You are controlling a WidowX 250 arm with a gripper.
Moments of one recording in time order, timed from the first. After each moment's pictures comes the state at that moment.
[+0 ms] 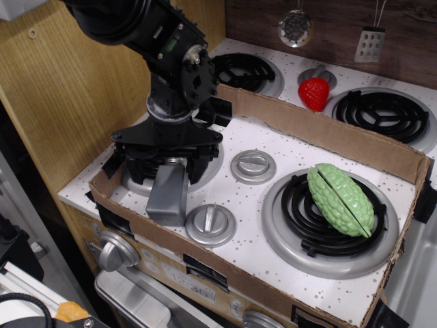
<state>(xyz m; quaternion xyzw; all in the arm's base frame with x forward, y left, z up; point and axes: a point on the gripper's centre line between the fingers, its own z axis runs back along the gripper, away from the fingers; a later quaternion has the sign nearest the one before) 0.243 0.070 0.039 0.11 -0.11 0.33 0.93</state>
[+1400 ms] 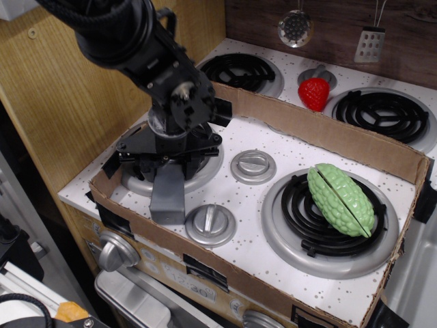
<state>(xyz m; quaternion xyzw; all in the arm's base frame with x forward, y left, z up) 0.259 0.075 0.027 0.11 -0.20 0.34 0.91</state>
